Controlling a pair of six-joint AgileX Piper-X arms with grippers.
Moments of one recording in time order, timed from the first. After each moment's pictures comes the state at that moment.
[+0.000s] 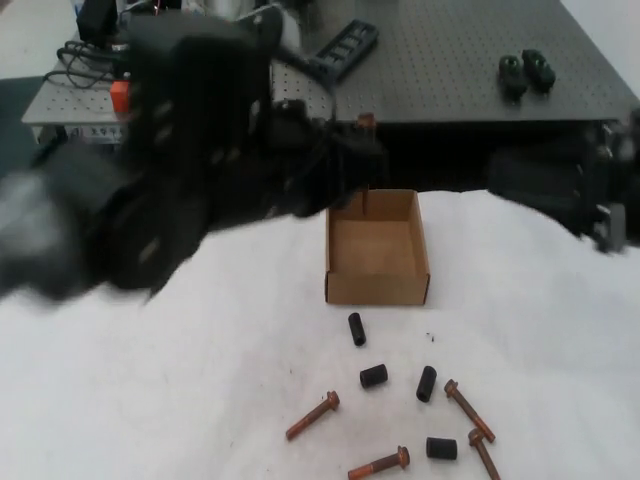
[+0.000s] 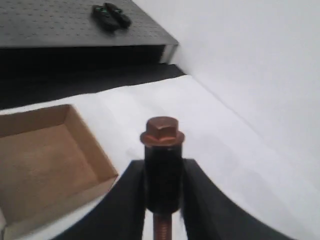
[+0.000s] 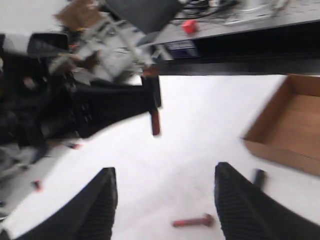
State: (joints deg) left arm -38.1 73.8 -51.0 -2.7 16.9 -20.1; right arm -1.2 51.2 -41.9 21.5 -39.3 11.1
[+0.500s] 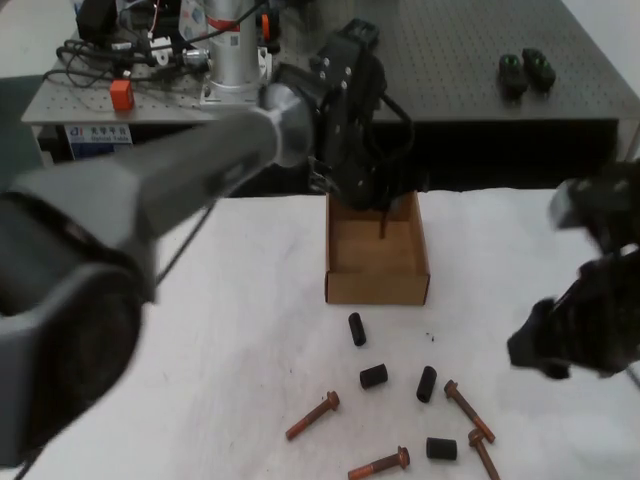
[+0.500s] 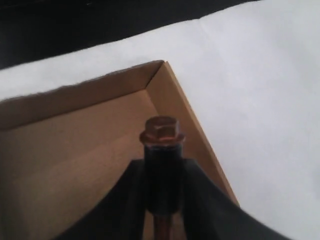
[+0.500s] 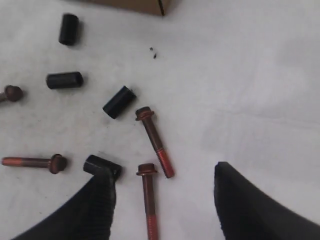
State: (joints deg) left arm -34.2 130.9 -112.6 32.9 11.6 -16.9; right arm 2.6 68.8 -41.9 43.5 -8.5 -4.4
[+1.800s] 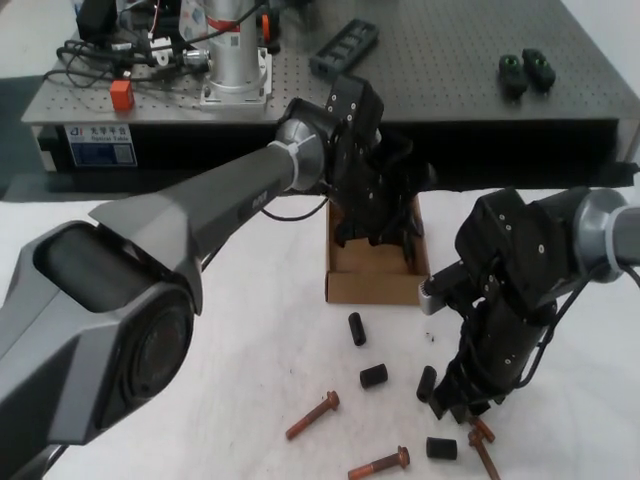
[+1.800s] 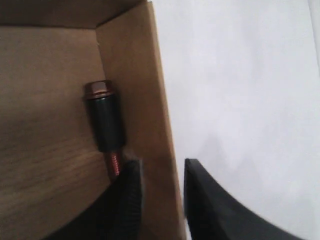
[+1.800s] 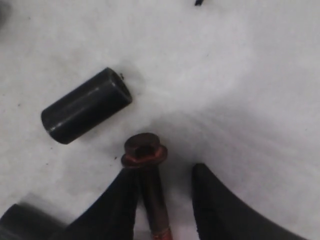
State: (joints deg) left arm -33.2 139.6 -121.5 34.5 29.7 -37.7; right arm 10.7 100.2 -54.1 41.8 0.4 -13.1
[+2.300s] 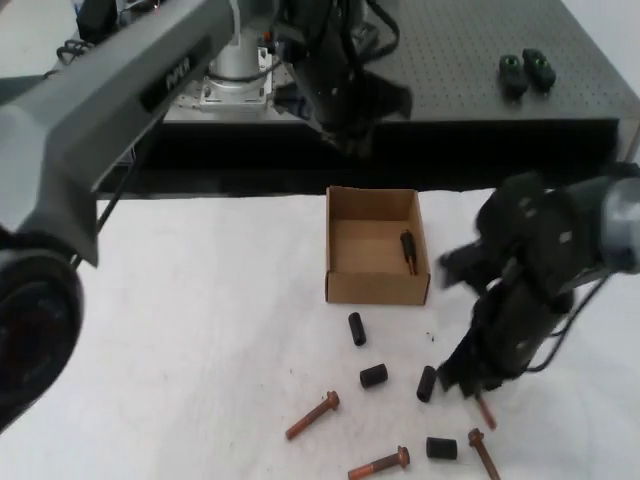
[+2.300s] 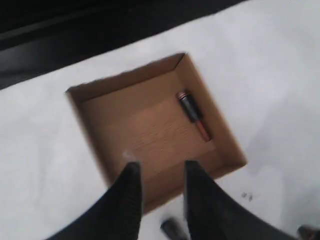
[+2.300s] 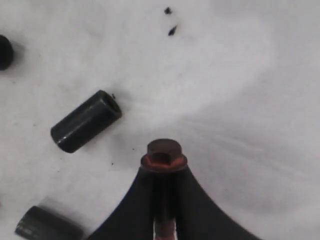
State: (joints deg) left arm -33.5 121.7 -121.3 61.1 4.4 -8.8; right arm 6.3 93.0 -52.4 40.7 -4.4 -10.3
